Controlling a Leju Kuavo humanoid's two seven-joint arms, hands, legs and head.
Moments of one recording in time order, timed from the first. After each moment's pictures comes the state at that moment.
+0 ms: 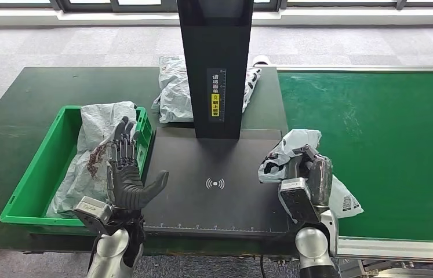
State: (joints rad) left arm -0.07 -0.30 -0.14 -1.46 -0.08 -0.02 -0.70; right arm -0.13 0.34 -0.03 -1.34 0.61 -0.43 -0.66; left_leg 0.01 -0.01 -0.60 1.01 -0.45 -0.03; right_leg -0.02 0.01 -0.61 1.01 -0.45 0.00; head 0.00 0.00
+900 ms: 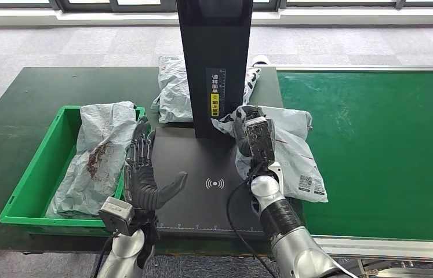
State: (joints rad) left arm -0.10 -0.30 -0.25 -1.41 -0.12 0.10 -0.70; right arm -0.60 0.37 0.26 -0.65 0.11 -0.53 -0.64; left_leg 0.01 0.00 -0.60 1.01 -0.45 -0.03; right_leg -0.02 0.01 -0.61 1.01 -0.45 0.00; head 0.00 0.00
